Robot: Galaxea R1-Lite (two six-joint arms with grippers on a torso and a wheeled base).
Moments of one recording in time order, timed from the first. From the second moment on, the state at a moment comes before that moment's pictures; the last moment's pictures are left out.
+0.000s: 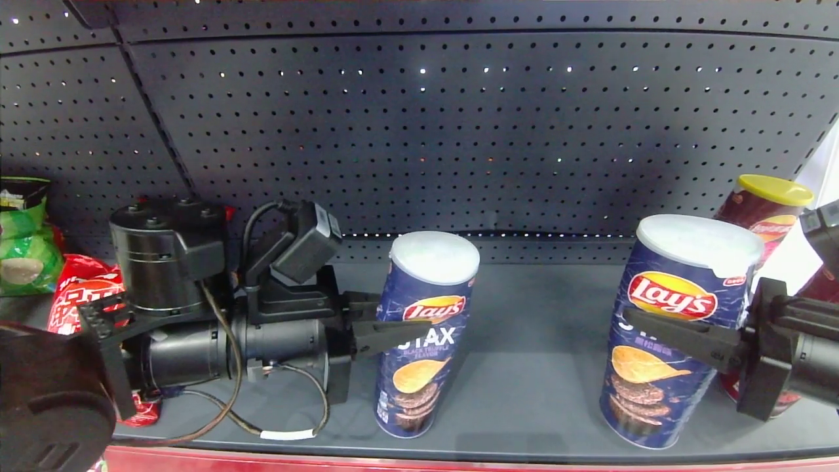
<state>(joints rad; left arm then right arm) -0.60 1.60 -0.65 -0.75 -0.62 0.13 0.42 1.17 -0.49 -0.49 0.37 -0.10</state>
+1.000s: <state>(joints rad) -0.63 1.68 -0.66 -0.78 -0.62 0.13 0.42 1.17 -0.48 -0.49 0.37 -0.10</state>
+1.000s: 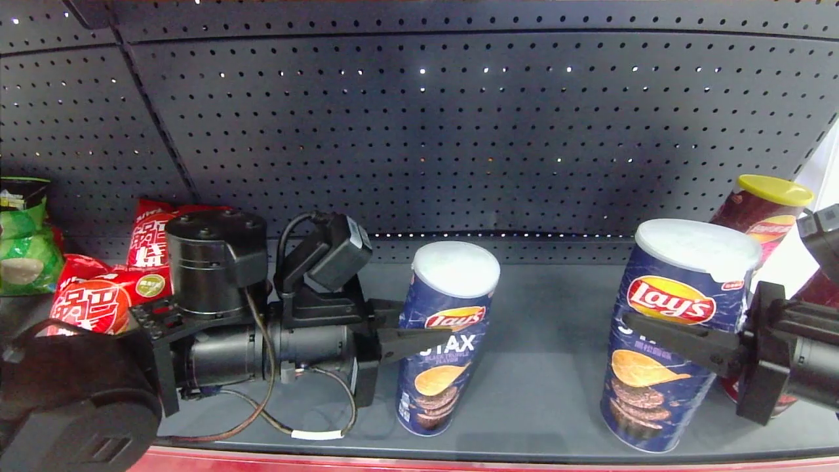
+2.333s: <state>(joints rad) -0.50 1.61 -0.55 -0.77 -0.62 0.14 0.42 1.17 -0.47 -0.49 0.37 -0.10</state>
